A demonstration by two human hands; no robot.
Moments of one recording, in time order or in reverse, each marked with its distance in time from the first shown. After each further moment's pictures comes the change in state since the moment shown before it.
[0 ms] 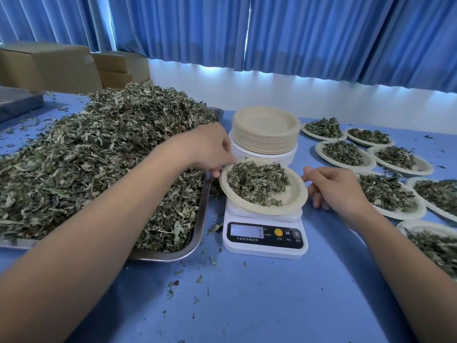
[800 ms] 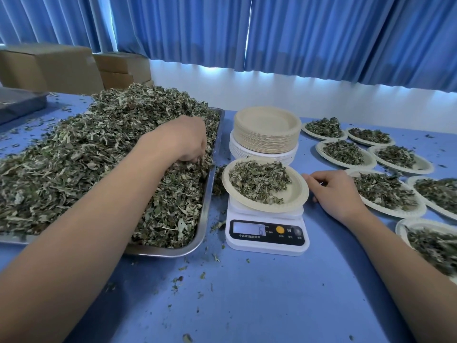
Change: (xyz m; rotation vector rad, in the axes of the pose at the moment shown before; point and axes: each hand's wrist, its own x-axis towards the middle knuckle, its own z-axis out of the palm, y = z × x) left_hand 0.003 -0.023 -0.021 0.303 0.089 -0.150; right_hand 0.004 0.016 0.000 -0.375 0.038 -0.199
